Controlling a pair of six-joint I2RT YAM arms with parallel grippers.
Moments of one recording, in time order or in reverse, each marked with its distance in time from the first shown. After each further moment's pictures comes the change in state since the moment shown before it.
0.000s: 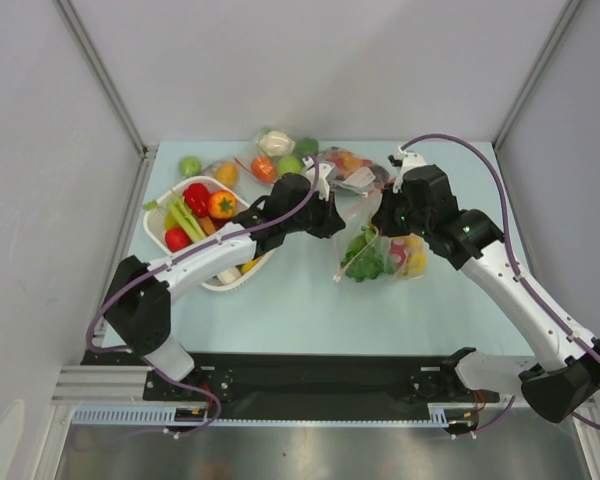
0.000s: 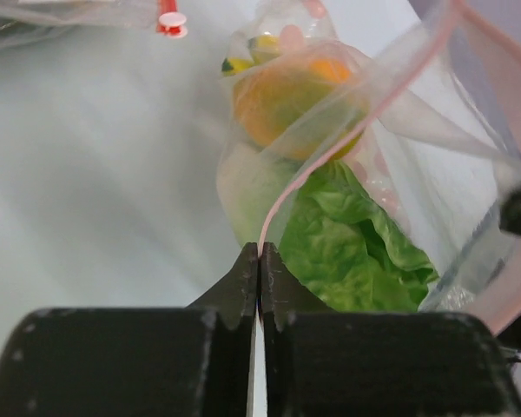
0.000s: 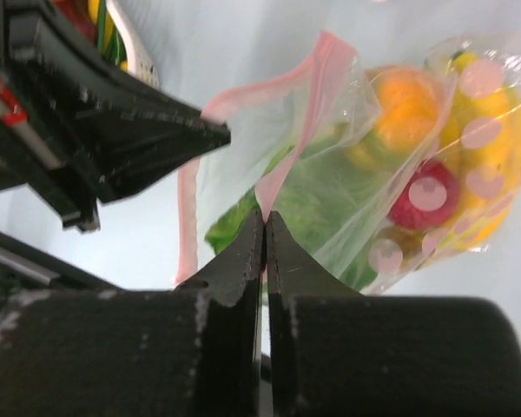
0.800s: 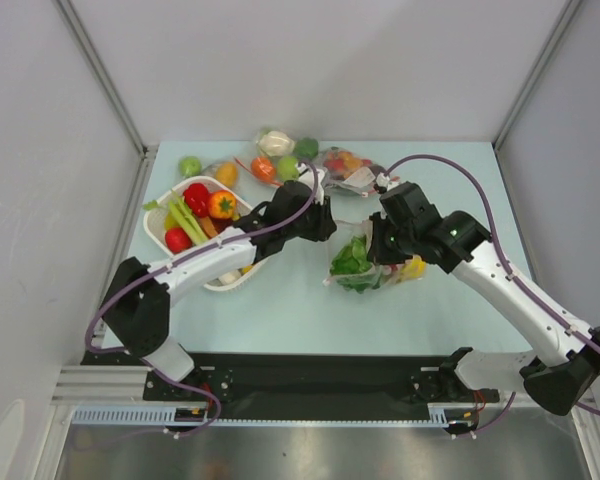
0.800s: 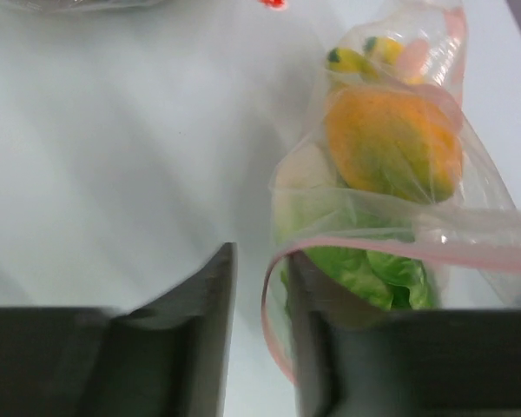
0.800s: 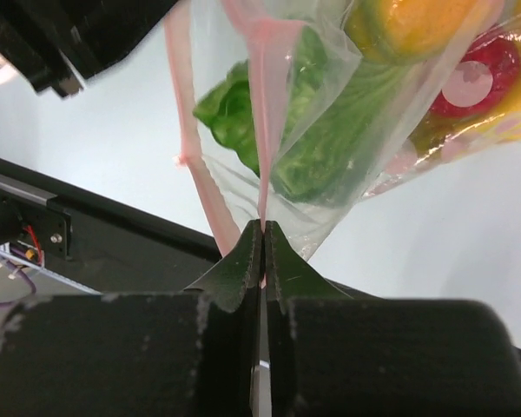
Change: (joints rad) left arm -0.016 -0.006 -0.040 -0.040 -0.209 -0.021; right arm 0.139 0.031 0.039 -0.305 -0.005 0.152
